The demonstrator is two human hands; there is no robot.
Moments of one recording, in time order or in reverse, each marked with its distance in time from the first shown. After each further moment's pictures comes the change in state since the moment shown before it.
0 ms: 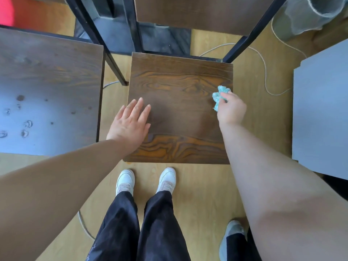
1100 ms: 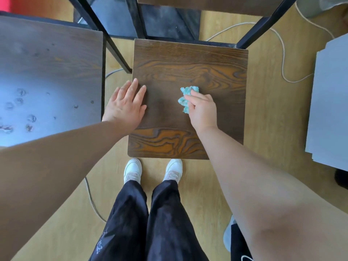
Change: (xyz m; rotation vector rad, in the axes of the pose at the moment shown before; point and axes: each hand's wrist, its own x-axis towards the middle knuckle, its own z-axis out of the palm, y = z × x) left_hand 0.038 -0.030 -0.003 0.000 -0.026 -0.052; right_hand -0.055 -0.033 0.059 -0.104 -0.302 -0.381
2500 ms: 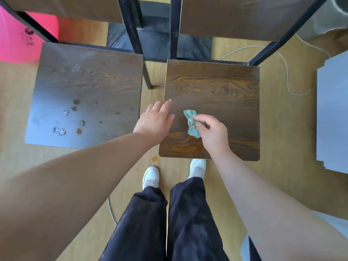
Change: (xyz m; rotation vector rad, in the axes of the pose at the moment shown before) left_hand -0.067 -0.014 -0.048 -0.373 0.041 0.007; right_hand -0.088 -0.088 -0.019 0.460 0.015 0.111
